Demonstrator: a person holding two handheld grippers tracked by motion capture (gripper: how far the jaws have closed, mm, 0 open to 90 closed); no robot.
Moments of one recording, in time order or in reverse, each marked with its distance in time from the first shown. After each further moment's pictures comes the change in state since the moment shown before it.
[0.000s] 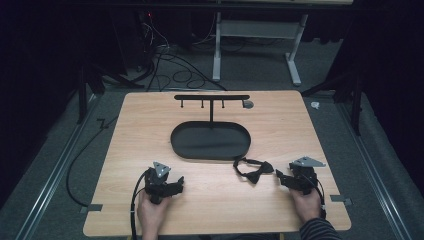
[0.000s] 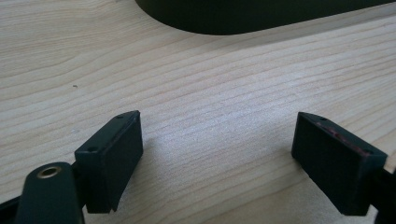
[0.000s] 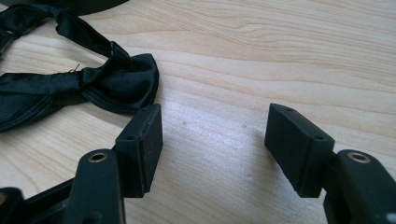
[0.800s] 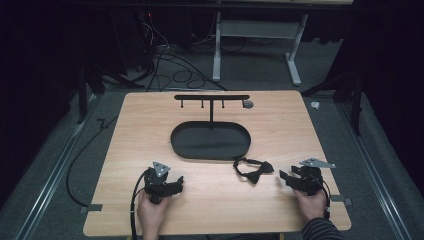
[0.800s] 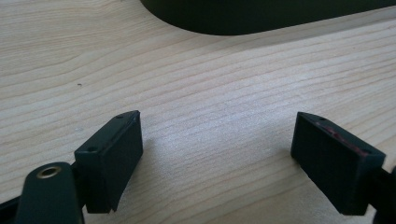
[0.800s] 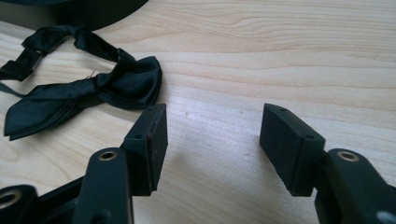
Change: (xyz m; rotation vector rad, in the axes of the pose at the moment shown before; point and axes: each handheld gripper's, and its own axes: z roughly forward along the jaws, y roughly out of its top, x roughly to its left) left arm 0.001 0.000 0.000 -0.001 0.009 -0.014; right arm -0.010 -0.004 -0.013 -0.008 0.067 0.103
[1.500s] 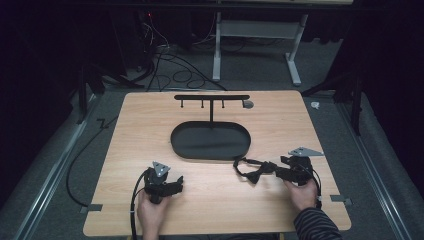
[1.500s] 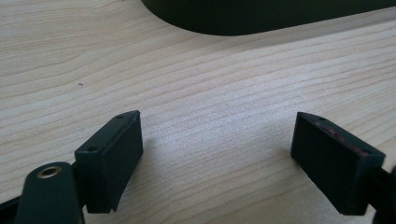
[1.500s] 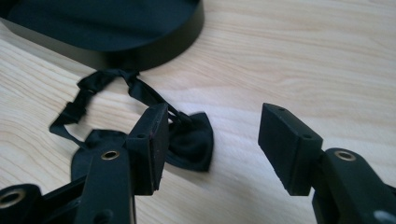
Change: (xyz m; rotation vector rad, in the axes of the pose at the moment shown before) left arm 0.000 0.000 0.000 -0.001 0.002 -0.001; right arm 0.030 0.042 0.005 -0.016 0.046 -0.075
